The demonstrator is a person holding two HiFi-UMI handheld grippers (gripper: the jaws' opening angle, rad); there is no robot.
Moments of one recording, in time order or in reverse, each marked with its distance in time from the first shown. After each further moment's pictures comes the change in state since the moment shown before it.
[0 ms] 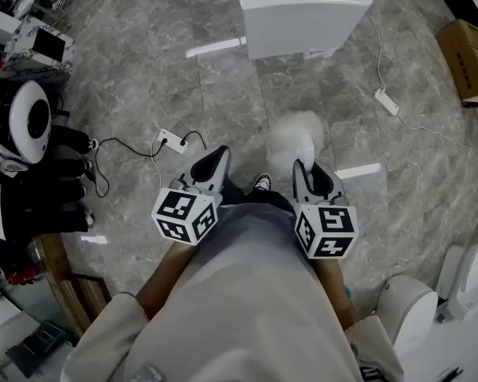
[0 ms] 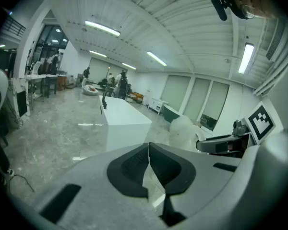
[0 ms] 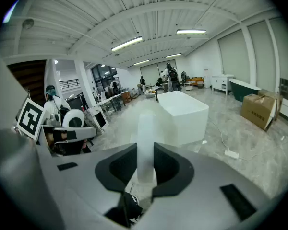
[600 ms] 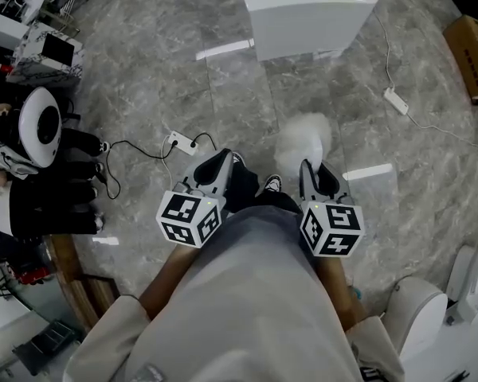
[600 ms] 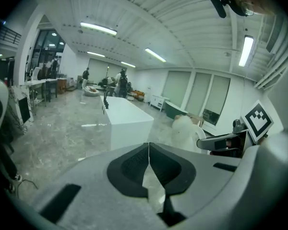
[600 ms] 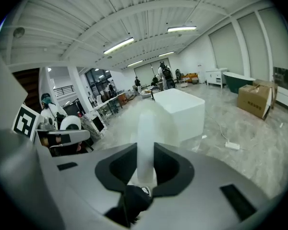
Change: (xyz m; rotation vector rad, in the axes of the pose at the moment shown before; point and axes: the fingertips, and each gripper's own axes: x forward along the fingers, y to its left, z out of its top) left arm -0.007 -0.003 0.000 0.041 0.034 0.034; right arm -0.002 -0.011 -0.006 0.088 0.002 -0.019
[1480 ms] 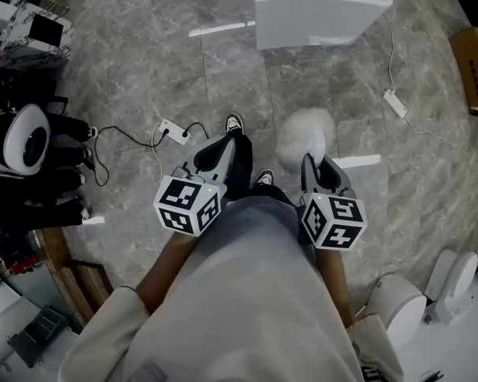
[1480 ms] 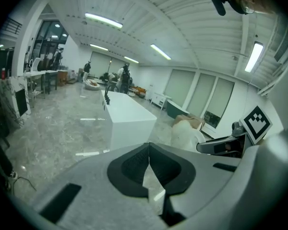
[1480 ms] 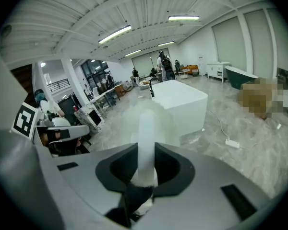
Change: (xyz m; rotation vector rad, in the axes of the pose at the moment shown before) left arm 0.067 0.055 0.026 -0.062 0.045 -0.017; right arm 0.080 -0.013 0.028 0.005 0.118 -0.020
